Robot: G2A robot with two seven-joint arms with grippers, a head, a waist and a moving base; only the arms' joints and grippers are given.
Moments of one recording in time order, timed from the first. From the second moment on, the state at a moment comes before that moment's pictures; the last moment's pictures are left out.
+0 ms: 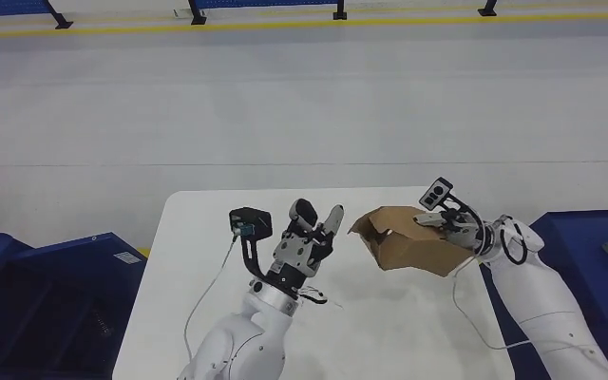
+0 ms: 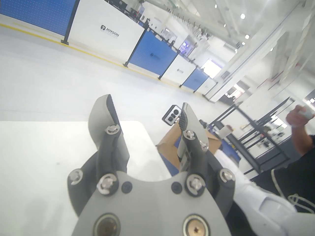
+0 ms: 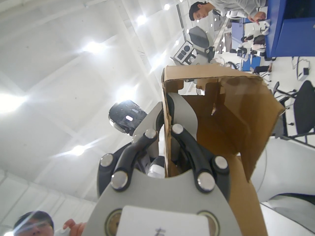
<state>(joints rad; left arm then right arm) 1.46 -1.41 -0.99 -2.15 0.95 0.21 -0.21 -1.08 -0.95 1.28 -1.26 1.14 0.25 1.54</state>
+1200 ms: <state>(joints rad) 1.42 -1.42 -0.86 -2.09 1.07 0.20 -0.36 -1.01 -0.85 1.06 -1.23 1.31 0.28 1.54</state>
